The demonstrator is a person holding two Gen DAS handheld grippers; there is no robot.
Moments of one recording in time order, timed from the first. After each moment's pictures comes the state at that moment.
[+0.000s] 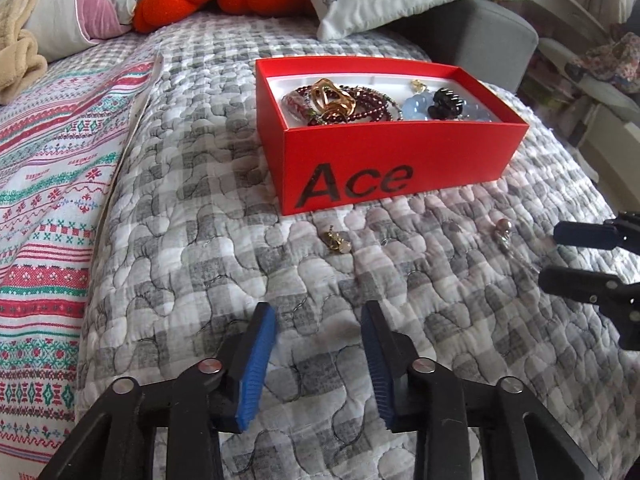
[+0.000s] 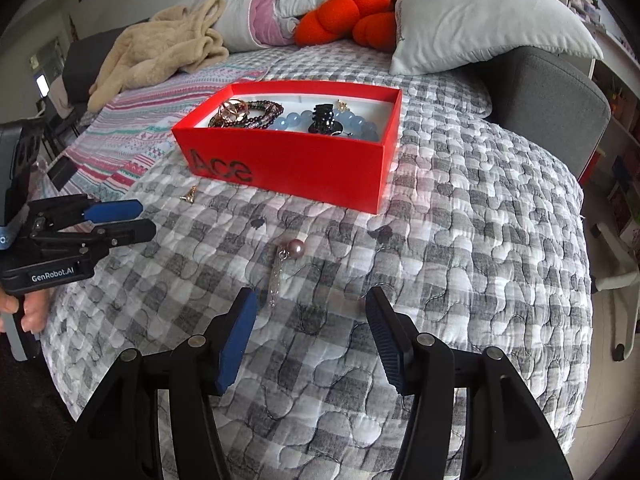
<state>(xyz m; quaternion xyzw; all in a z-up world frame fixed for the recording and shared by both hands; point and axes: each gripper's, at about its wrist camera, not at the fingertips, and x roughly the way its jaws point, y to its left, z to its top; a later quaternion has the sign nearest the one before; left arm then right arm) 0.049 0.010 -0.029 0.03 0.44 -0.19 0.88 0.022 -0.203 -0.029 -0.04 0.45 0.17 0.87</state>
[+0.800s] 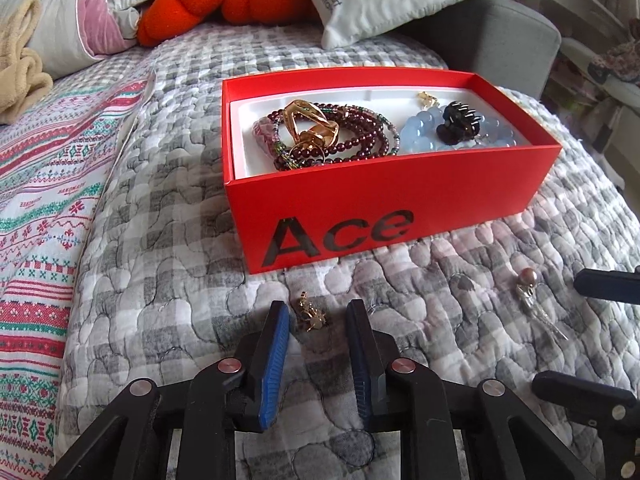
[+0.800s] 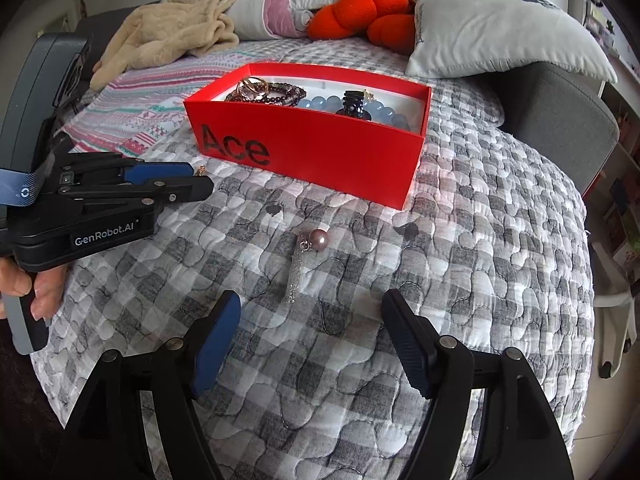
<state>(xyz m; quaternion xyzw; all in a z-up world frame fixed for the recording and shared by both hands) 0.077 -0.029 -0.037 0.05 0.42 -0.15 0.89 0.022 -0.181 -0.040 -0.08 0.45 0.17 0.87</state>
